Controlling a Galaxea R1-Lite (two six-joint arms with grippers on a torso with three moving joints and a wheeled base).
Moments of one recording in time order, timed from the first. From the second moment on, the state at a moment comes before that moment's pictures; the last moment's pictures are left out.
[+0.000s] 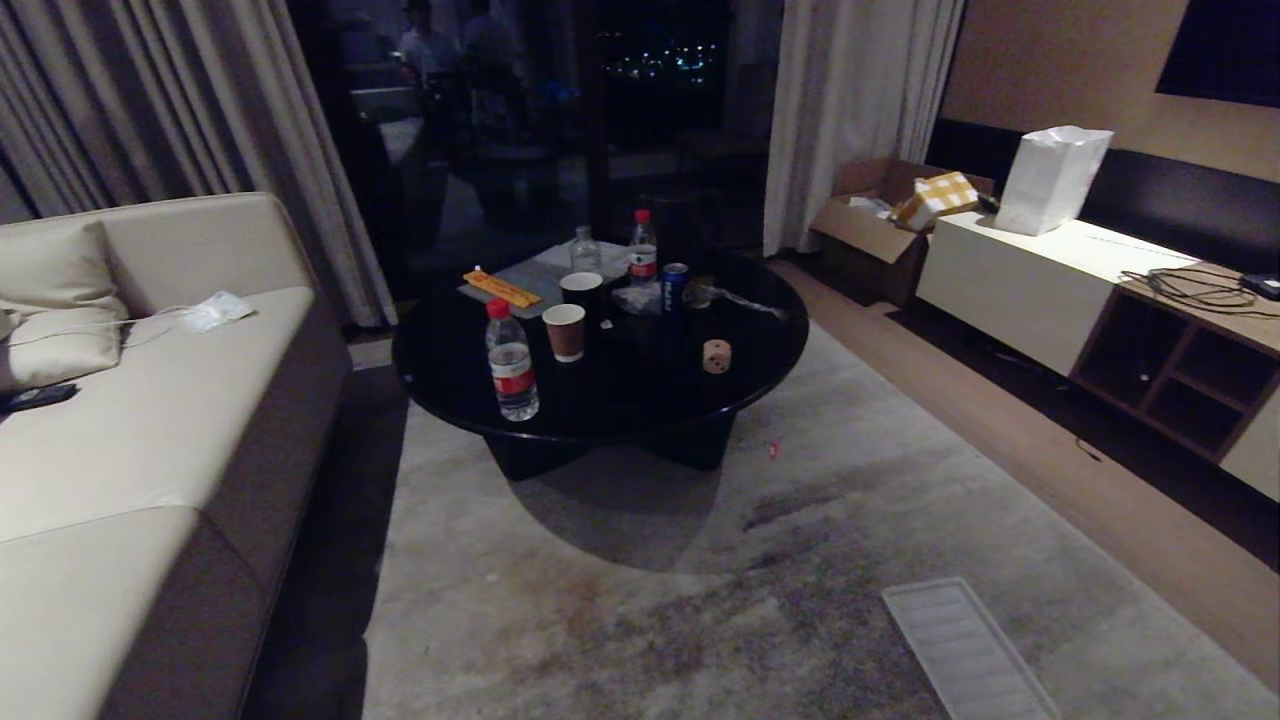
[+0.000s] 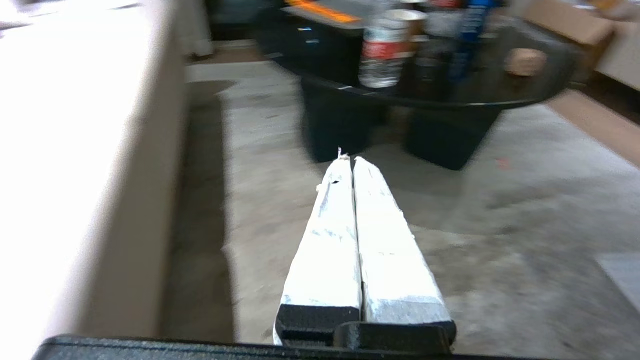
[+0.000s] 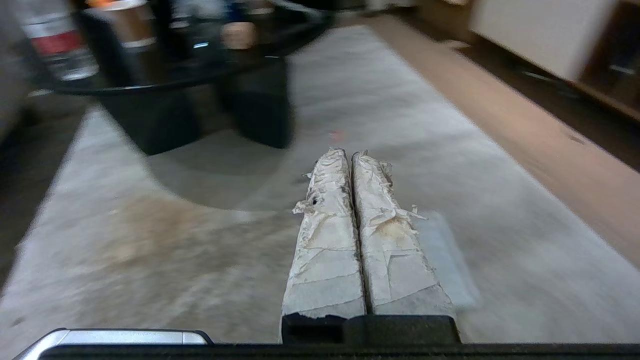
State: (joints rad) left arm -0.01 0.00 0.00 0.00 0.04 -0.04; right arm 0.01 0.00 0.00 -0.02 0.02 0.01
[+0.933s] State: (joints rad) left arm -0.01 0.00 0.00 0.00 0.04 -0.04; right arm 0.01 0.00 0.00 -0.02 0.02 0.01
